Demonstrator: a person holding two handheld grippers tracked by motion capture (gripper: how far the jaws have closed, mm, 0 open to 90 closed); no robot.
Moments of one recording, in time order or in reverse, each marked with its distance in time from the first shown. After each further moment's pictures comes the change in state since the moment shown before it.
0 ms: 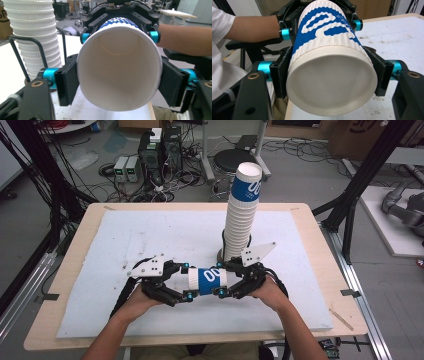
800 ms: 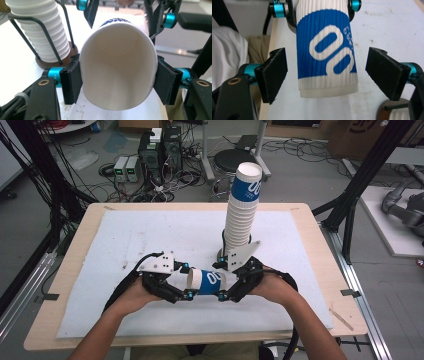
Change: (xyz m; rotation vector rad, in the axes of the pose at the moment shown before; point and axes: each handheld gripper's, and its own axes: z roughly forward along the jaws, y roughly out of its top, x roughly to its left) left arm 0.001 0.026 0.006 0.314 0.051 0.064; right arm 0.019 0.043 0.008 0.411 -0.190 -0.200
